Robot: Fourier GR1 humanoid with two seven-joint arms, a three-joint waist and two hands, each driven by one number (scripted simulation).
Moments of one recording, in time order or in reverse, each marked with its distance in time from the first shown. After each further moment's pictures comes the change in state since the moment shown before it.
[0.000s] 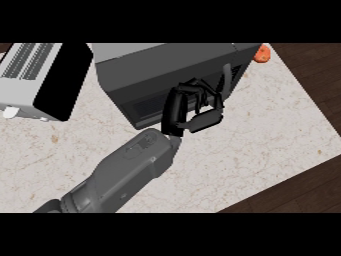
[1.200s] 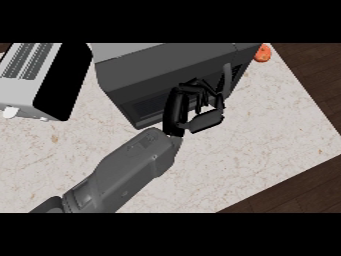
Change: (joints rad) left arm -0.024 0.000 -0.038 0.031 0.086 -0.017 -0.085; right arm -0.031 -0.073 0.010 -0.015 -0.148 0.050 0.075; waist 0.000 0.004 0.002
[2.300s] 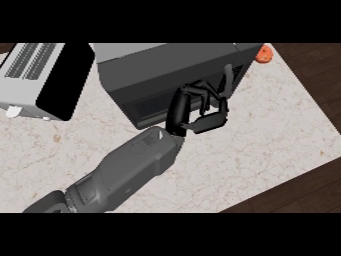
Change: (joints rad) left arm -0.052 -0.001 -0.090 0.064 0.018 0.033 0.006; right arm -0.026 -0.064 0.003 -0.015 -0.132 0.062 0.033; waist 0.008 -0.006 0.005
